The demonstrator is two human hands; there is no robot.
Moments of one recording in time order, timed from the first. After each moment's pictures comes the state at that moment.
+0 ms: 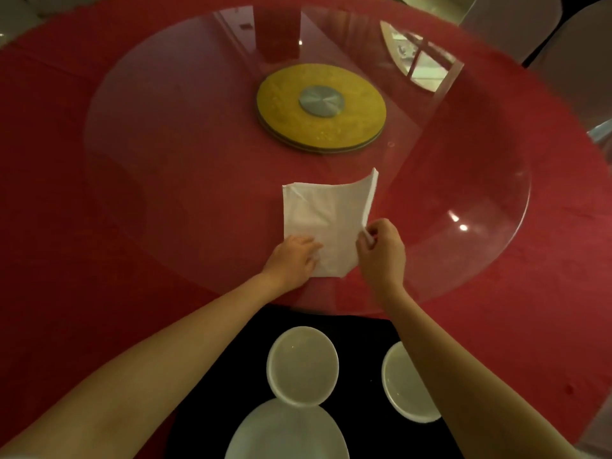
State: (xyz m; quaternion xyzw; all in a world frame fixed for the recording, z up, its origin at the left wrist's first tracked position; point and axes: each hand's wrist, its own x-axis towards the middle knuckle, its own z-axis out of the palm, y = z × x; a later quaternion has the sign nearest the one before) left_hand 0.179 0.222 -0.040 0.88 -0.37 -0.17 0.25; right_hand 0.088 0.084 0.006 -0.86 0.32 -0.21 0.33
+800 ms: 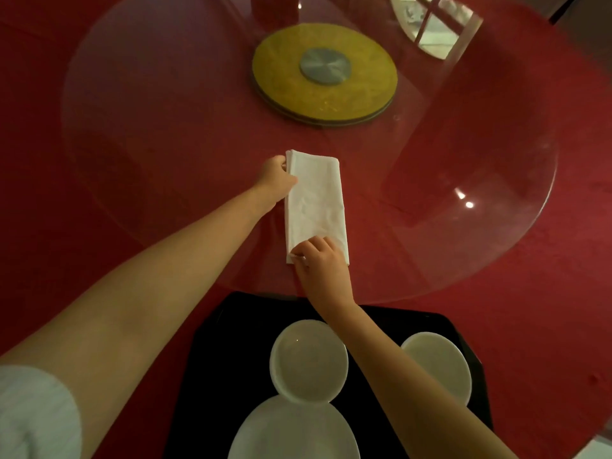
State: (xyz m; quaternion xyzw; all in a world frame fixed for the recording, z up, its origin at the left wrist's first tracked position) left_hand 0.280 0.191 -0.016 0.86 -0.10 -0.22 0.46; right_hand 0.094 0.169 -0.027 -0.95 0.13 -0.11 0.27
